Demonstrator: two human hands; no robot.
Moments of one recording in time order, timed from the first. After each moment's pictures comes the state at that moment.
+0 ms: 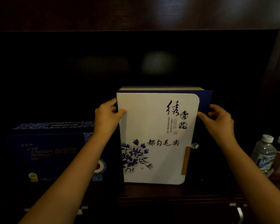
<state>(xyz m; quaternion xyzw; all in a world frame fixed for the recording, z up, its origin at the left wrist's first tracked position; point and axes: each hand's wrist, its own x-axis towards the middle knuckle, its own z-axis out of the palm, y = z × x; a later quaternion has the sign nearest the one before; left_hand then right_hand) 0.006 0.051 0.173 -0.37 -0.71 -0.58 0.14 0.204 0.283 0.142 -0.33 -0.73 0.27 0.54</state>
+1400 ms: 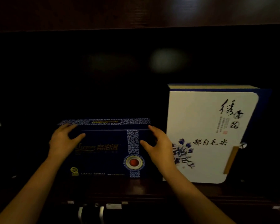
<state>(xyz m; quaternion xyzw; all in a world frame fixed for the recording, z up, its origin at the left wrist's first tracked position) -0.168 -0.175 0.095 -0.21 -0.89 -0.34 0.22 0.047 0.037 0.090 -0.17 -0.82 0.39 0.39</state>
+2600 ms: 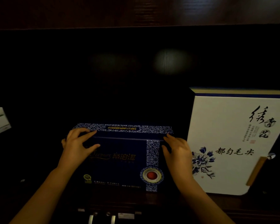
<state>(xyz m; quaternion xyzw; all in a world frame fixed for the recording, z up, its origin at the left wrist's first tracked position) -0.182 -0.185 0.085 -0.33 -0.86 -0.27 0.27 0.019 0.042 0.075 -0.19 -0.84 0.14 0.49</state>
